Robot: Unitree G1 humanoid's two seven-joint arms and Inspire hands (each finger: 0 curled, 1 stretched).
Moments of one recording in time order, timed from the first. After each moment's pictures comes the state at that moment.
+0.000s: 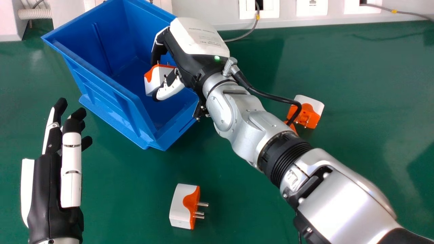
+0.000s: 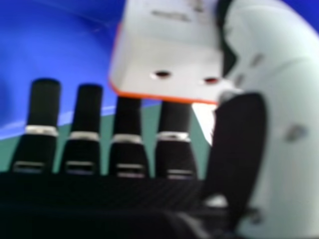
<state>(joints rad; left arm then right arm) 0.38 0.01 0.18 -0.37 0.01 -0.16 0.05 -1.21 0.17 0.49 1.21 -0.63 0.02 -0.28</state>
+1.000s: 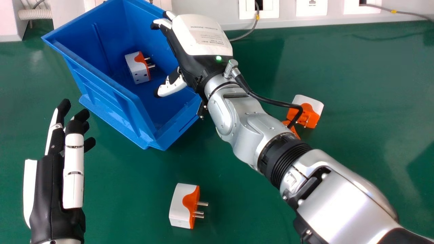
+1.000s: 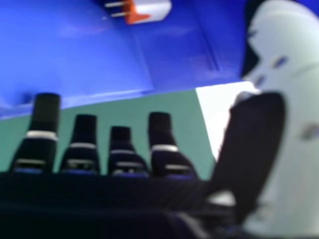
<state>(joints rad) 0.39 0.02 0.18 -0.37 0.00 -0.16 0.03 -1.21 0.17 0.53 1.24 -0.67 0.03 -0.38</state>
